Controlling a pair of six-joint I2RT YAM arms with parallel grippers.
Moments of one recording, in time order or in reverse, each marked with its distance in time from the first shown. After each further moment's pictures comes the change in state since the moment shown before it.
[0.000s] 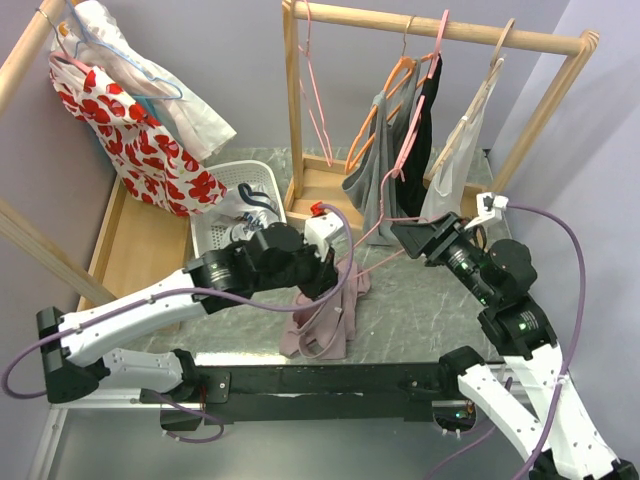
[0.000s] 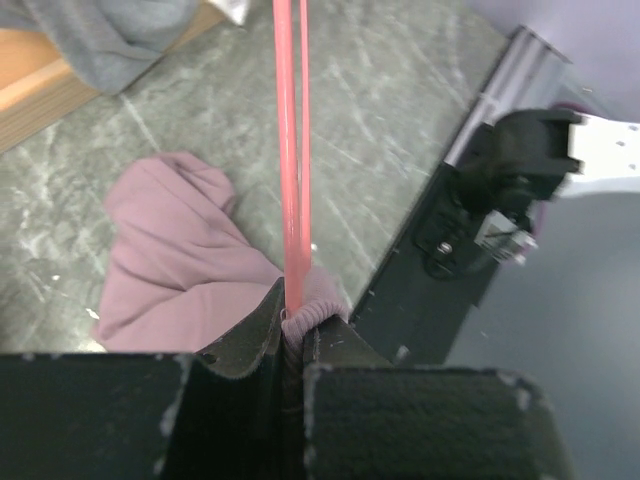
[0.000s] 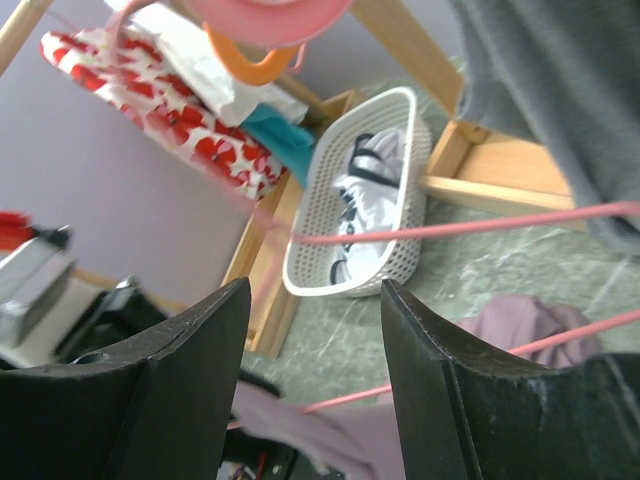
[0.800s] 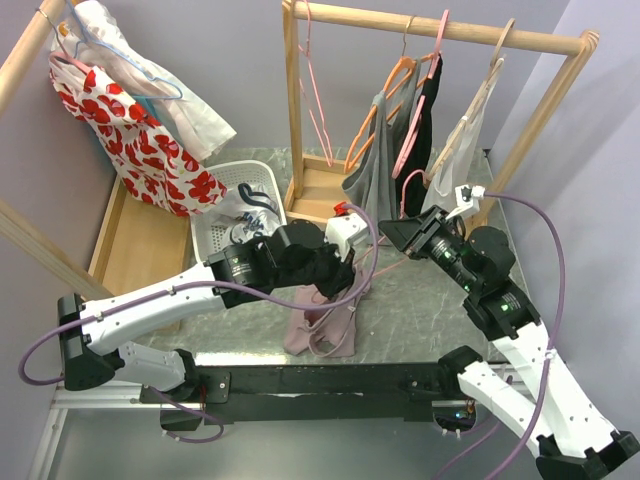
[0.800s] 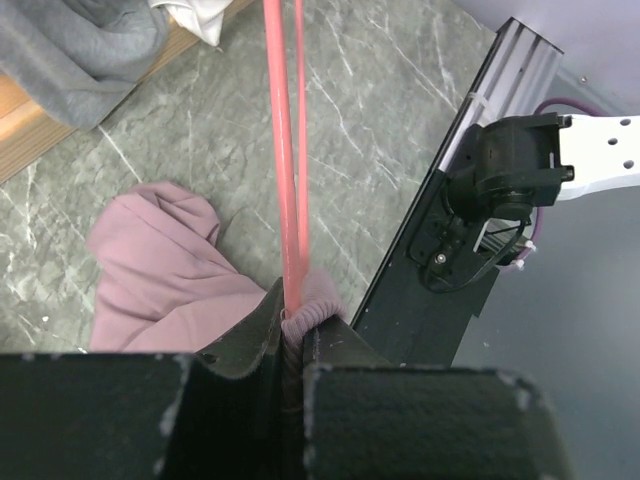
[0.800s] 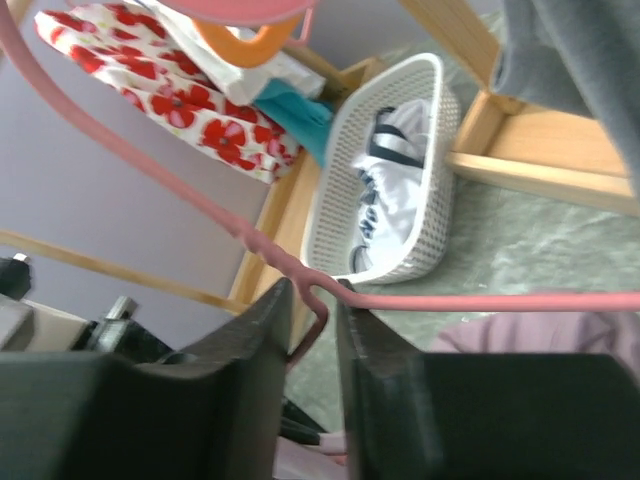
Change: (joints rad) left arm -0.046 0.134 0.099 0.025 -0.013 0.042; right arm 0.076 0.109 -0.020 0.100 0.007 0.048
